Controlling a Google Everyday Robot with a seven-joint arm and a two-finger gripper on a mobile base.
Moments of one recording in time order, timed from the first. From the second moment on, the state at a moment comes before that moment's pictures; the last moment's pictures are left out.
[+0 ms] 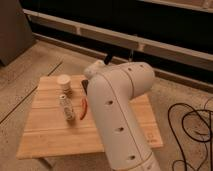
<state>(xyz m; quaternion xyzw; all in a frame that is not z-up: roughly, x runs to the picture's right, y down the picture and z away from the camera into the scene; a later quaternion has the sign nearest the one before) 0.004 0.082 0.961 -0.11 0.39 0.72 0.56</state>
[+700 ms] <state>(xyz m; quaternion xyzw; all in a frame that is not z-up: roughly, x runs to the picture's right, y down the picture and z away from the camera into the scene) -0.109 0.052 0.929 -0.26 0.09 0.70 0.66</state>
